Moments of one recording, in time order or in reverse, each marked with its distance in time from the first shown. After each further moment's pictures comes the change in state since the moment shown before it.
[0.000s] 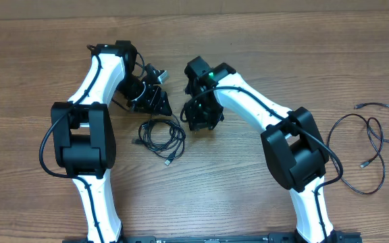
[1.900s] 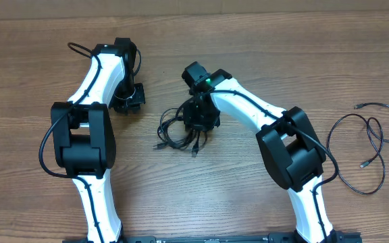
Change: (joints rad) left arm 0.000 0.000 0.000 0.075 -0.637 -0.616; right arm 0.014 0.015 -0.034 0.063 -0.005 0.272
